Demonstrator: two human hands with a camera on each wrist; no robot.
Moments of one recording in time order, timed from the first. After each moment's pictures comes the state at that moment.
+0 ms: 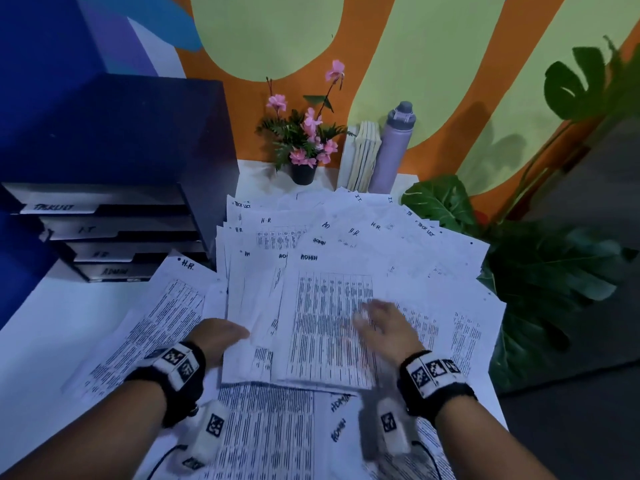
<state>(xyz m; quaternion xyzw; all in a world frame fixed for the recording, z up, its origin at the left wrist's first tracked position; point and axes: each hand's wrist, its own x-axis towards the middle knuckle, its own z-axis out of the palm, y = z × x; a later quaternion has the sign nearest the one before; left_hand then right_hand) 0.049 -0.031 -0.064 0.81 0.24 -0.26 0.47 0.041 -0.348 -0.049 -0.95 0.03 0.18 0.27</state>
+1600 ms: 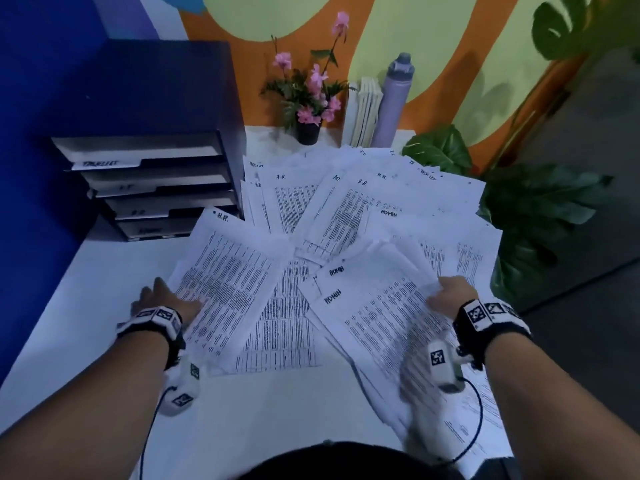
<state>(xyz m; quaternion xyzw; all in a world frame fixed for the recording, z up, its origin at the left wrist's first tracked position) 0.007 0.115 -0.104 0.92 0.29 -0.21 0.15 -0.031 -0.378 -0.045 -0.94 0.25 0.19 0.16</state>
